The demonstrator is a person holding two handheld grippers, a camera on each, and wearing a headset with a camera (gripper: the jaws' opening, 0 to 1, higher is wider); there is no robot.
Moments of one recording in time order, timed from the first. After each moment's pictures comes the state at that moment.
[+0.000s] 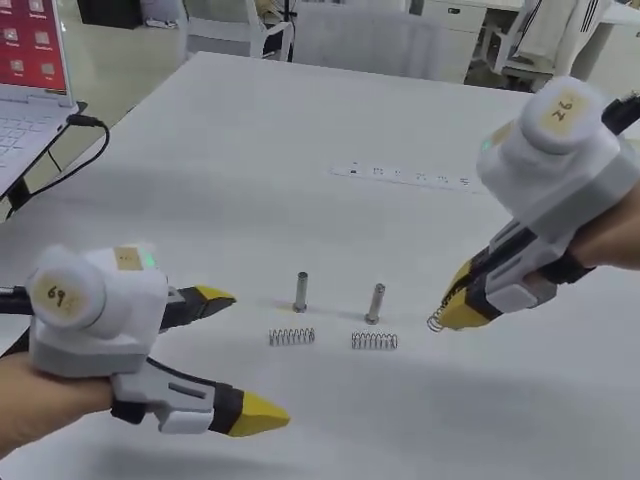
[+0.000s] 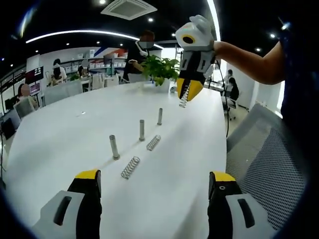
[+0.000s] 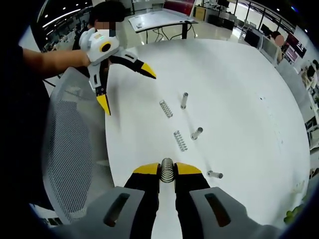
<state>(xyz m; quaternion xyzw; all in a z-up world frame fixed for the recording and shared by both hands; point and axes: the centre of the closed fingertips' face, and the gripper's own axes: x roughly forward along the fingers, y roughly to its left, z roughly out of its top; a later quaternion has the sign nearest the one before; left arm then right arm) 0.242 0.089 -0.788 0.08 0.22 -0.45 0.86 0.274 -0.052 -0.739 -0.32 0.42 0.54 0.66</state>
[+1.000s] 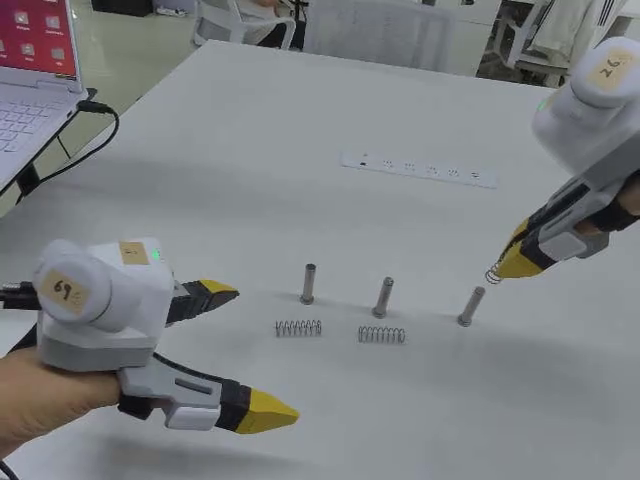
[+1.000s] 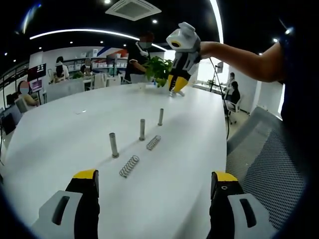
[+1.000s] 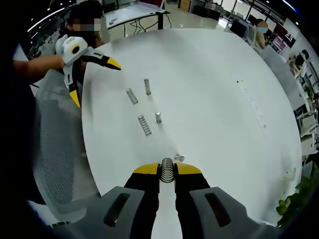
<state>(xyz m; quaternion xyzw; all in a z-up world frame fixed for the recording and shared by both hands) 0.242 0.090 -0.792 0.06 0.22 -0.44 0.87 0.336 -0.100 -0.742 -0.35 0.44 0.47 0.68</state>
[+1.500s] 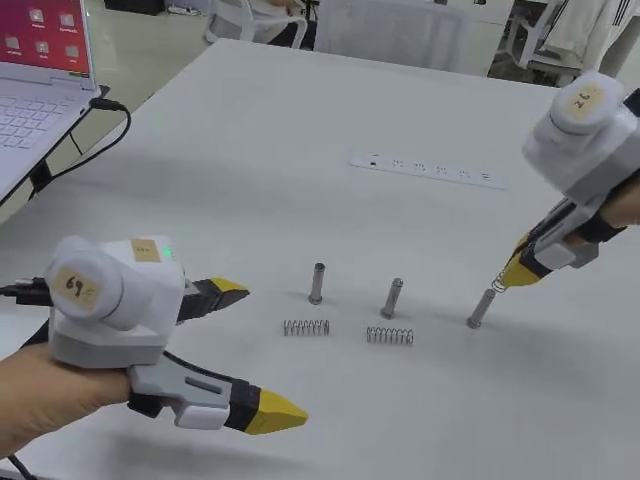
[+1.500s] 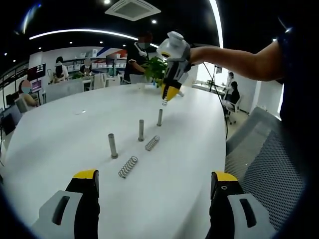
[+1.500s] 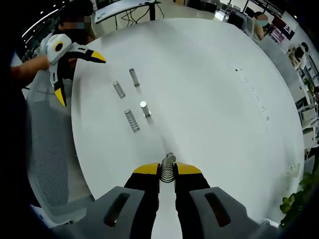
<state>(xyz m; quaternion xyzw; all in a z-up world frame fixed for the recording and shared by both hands) 0.240 0.088 -0.790 0.06 0.22 -0.44 0.87 0.356 -0.106 -0.771 -0.34 0.47 0.45 0.67</state>
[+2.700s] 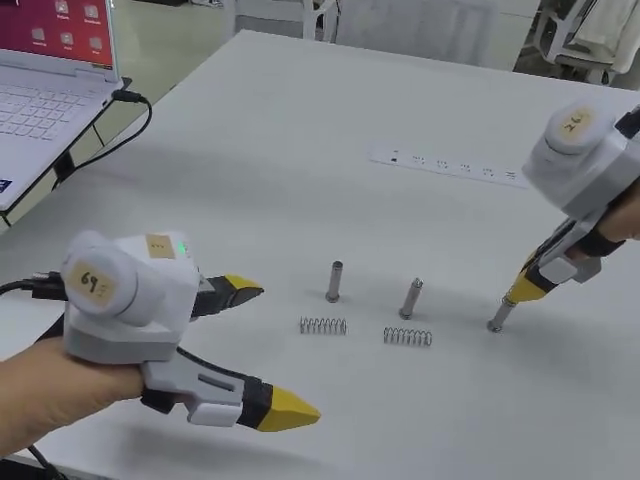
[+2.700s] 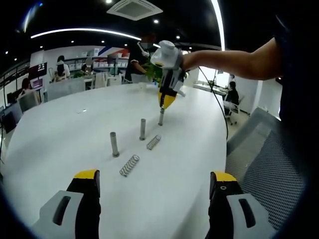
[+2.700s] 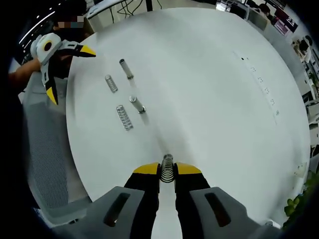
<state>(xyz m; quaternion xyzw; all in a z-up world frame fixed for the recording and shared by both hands) 0.239 0.091 -0.791 0.06 0.22 -0.44 0.87 0.364 -0.106 -0.803 -0.34 0.51 0.45 0.65</state>
